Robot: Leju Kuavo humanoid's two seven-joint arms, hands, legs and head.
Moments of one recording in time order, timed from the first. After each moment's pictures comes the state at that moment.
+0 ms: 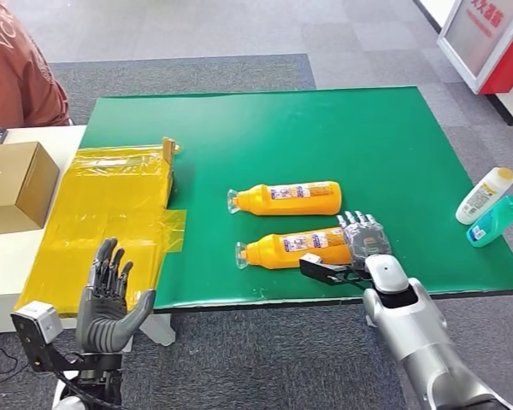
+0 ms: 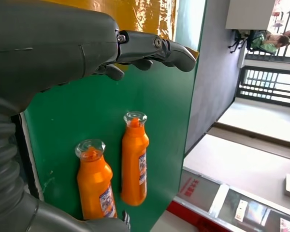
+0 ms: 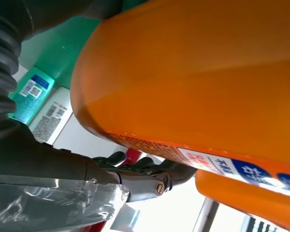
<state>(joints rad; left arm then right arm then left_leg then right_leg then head) 0.22 -0.13 -0.22 -1.67 -0.01 0.06 -0.33 -0.42 -0.12 0.50 -0.94 1.27 0.03 0.14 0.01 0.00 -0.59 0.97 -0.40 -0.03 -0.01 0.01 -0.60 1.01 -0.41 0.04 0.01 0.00</state>
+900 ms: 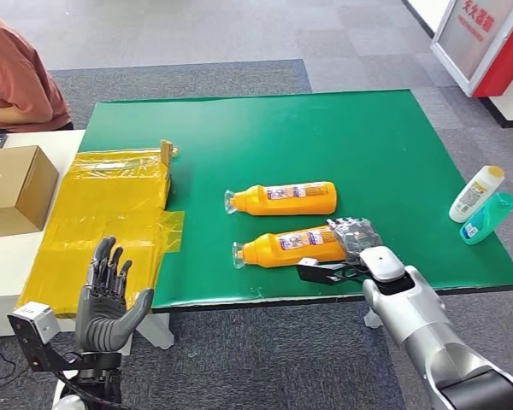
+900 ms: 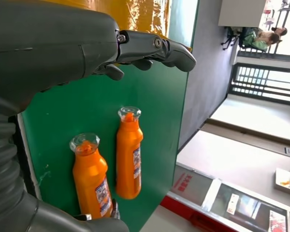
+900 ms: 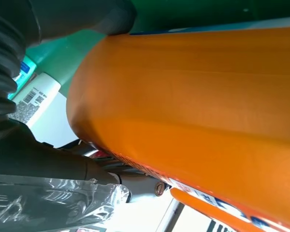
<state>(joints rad) 0.21 -0.12 -0.22 -1.66 0.01 0.06 -0.35 -0.52 -0.15 0.63 -0.76 1.22 0.01 0.04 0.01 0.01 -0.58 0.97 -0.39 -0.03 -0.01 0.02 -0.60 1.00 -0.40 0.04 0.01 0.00</state>
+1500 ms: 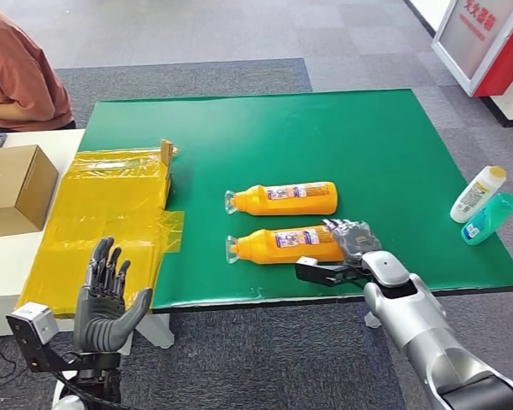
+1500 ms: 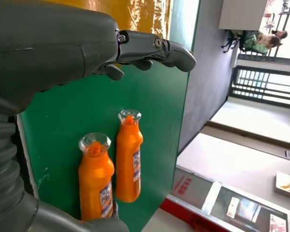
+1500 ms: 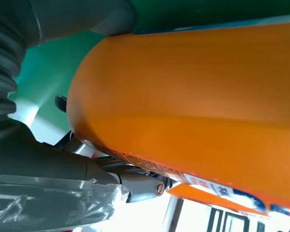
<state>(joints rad) 0.21 -0.12 -0.22 -1.66 0.01 0.07 -0.36 -0.49 -0.15 0.61 -0.78 1.03 -0.06 -0.04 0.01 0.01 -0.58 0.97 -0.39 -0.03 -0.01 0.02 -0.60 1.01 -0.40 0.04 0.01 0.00</state>
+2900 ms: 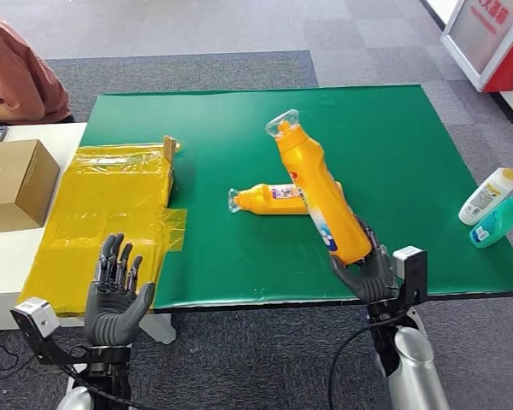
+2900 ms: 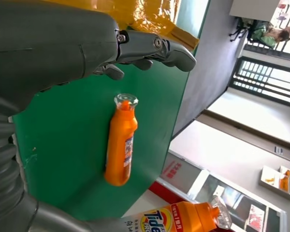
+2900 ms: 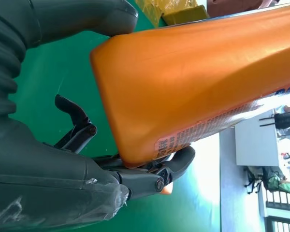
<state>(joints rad) 0.16 -0.09 -0.28 -1.62 0.18 0.09 -0.40 -0.05 0.08 0.17 -1.39 -0.25 0.20 -0.23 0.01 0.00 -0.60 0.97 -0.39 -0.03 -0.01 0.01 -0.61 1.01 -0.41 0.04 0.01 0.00</state>
